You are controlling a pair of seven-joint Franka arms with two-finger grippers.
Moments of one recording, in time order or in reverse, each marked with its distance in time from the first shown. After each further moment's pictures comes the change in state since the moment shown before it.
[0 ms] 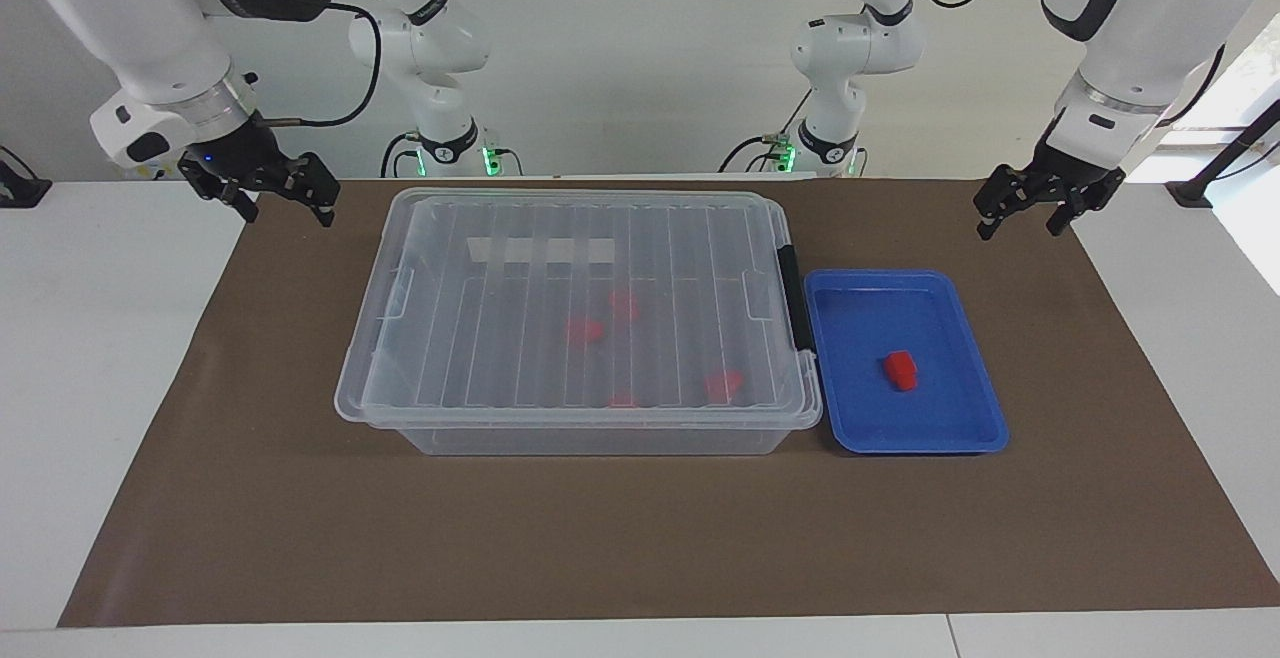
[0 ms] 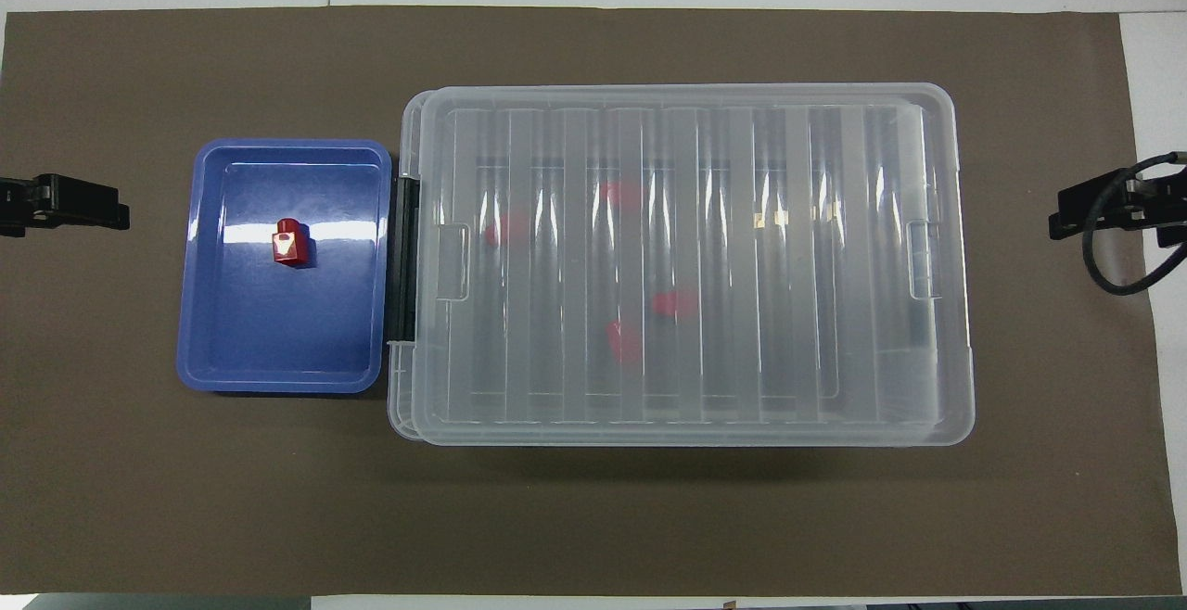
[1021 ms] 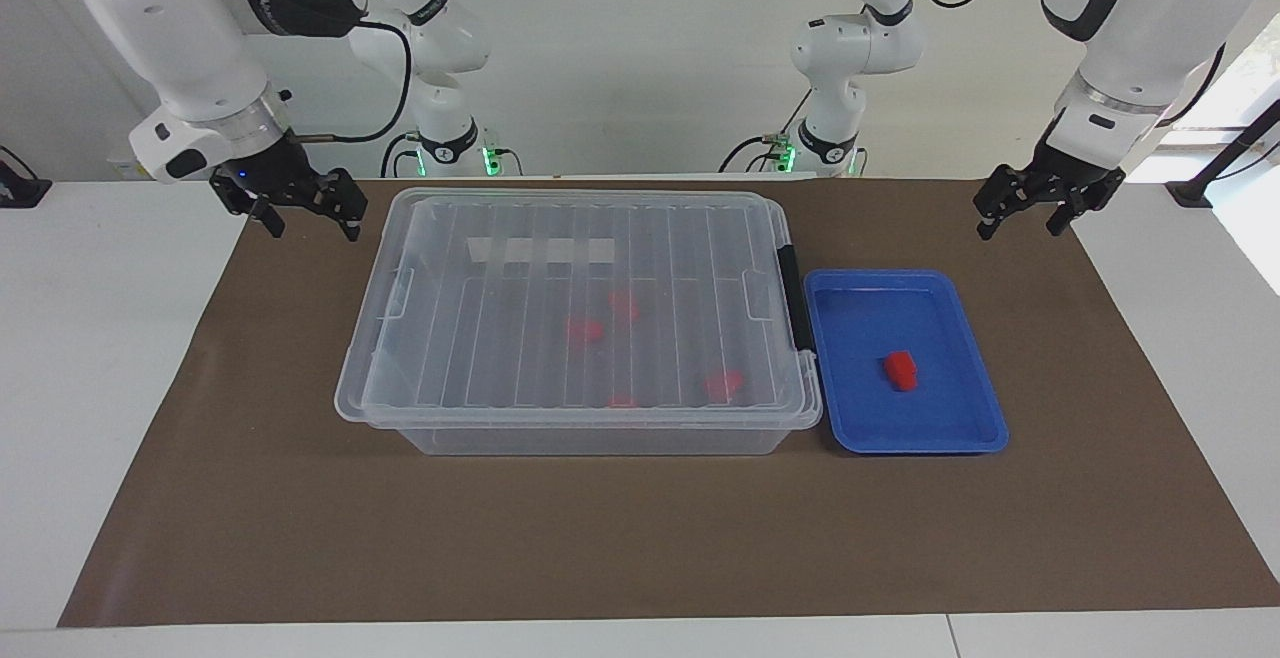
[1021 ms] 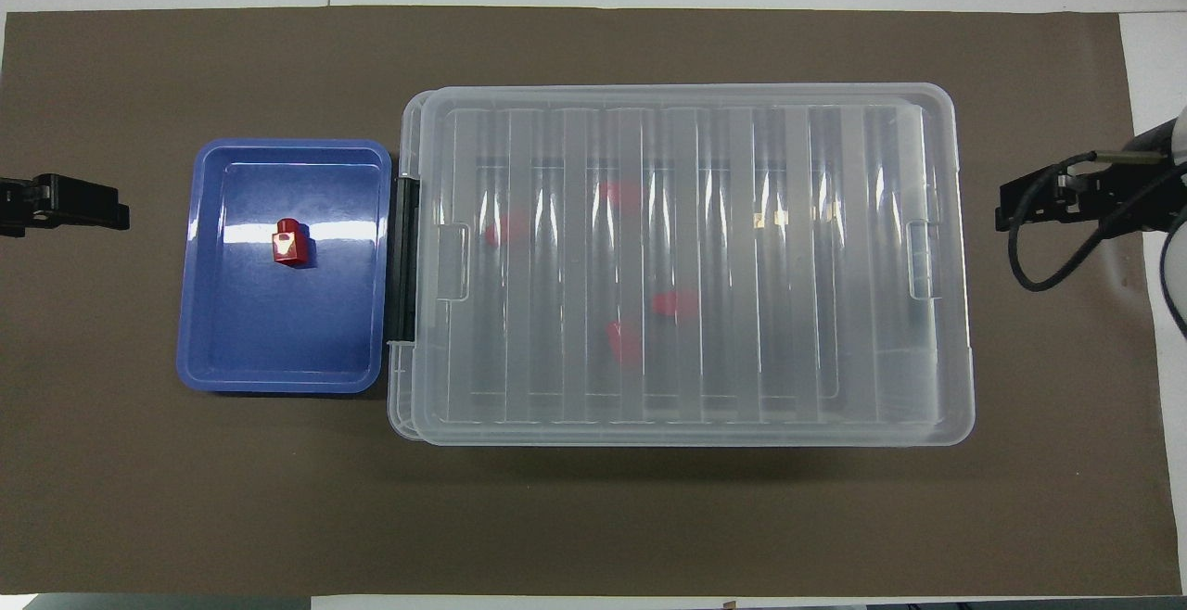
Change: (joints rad) left arm 0.000 0.000 0.000 0.000 0.000 0.000 0.000; right arm 0.002 0.007 0.062 -0.073 0.002 0.102 0.057
